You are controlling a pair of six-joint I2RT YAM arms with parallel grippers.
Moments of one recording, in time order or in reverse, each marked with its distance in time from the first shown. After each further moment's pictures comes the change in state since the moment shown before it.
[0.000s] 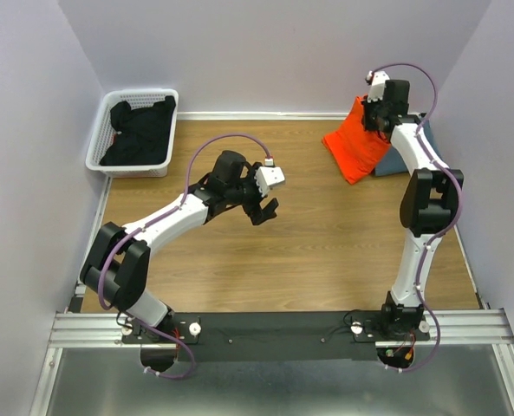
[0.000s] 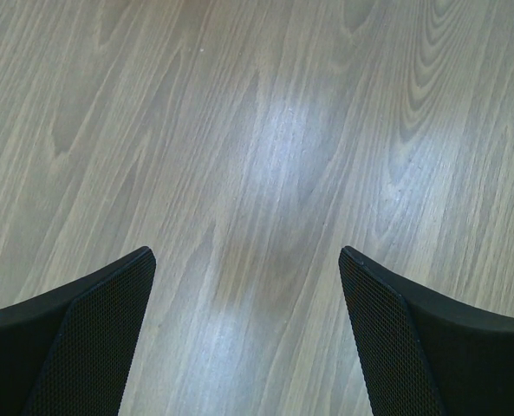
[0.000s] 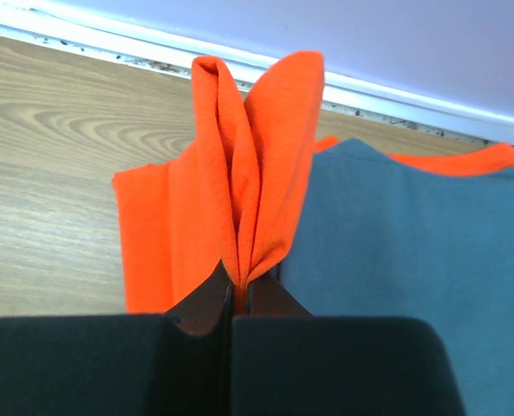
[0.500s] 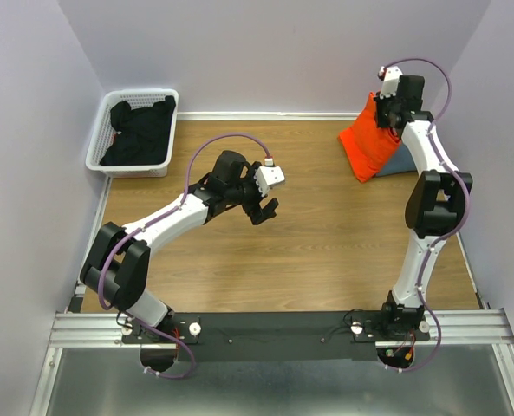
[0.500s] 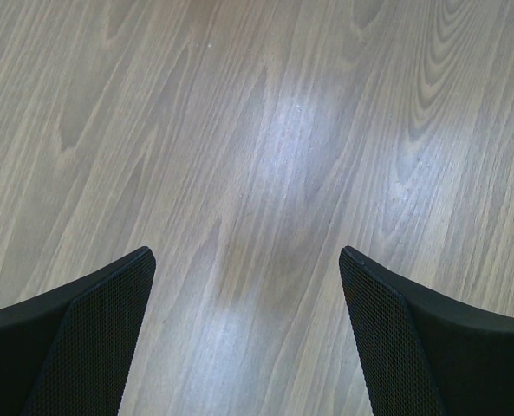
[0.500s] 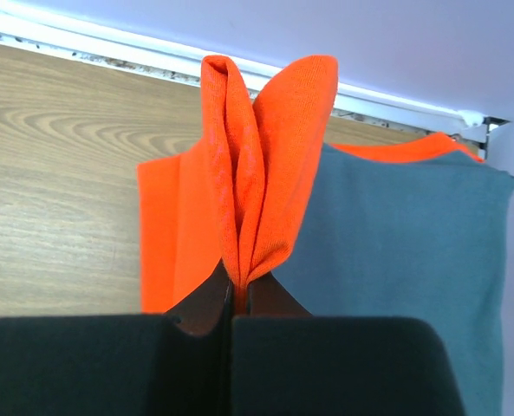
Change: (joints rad) left arm 0.000 0.000 0.000 0.000 -0.021 0.000; right arm -0.048 -0.021 0.039 -0.058 0.004 -0.061
